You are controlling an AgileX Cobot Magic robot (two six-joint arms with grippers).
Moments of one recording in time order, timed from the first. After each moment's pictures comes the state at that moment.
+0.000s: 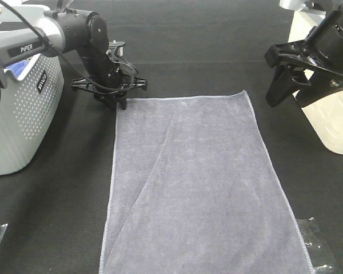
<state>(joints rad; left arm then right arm) -0.33 2.65 -2.32 -0.04 0.97 -0.27 0.24 1.58 -1.19 0.30 0.95 -0.14</state>
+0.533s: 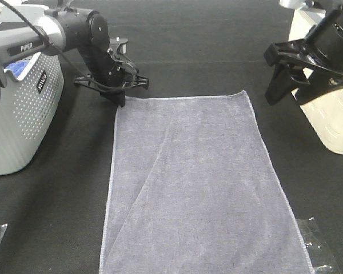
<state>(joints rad) -0.33 2.63 -2.32 -0.03 0.94 -0.22 0.24 1.58 -1.19 0.30 0.92 -0.14</state>
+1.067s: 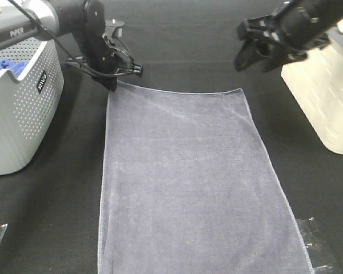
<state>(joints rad) -0.33 2.58 -2.32 0.09 0.95 -0.22 0.24 1.77 -1.37 0.46 0.73 -0.33</state>
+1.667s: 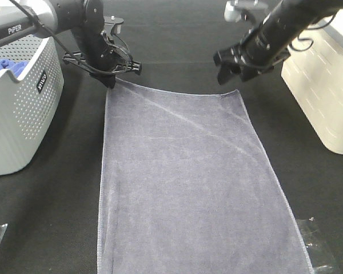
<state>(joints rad) -0.33 2.57 -2.32 0.10 0.95 -0.22 0.24 2.15 -1.65 0.36 0.65 -0.38</state>
